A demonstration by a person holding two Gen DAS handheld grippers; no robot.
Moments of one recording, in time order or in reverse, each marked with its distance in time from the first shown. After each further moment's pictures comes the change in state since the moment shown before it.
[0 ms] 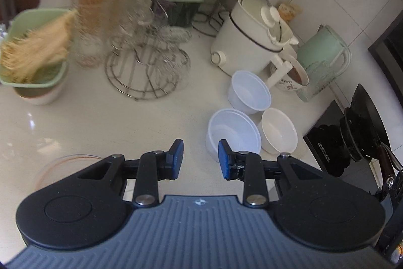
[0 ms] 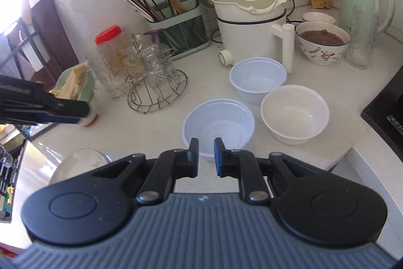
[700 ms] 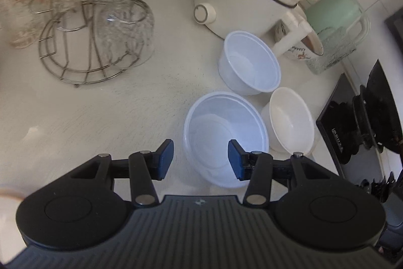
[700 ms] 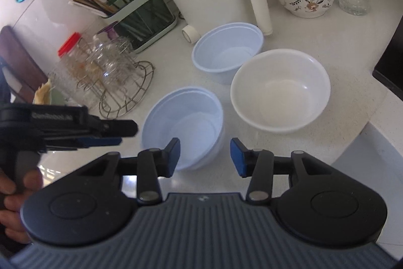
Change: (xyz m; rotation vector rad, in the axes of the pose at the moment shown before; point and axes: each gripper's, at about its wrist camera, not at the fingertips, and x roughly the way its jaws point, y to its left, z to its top) left arm 0.153 -0.023 0.026 0.022 0.194 -0.041; right arm 0.073 -0.069 0.007 0.218 0.106 0.022
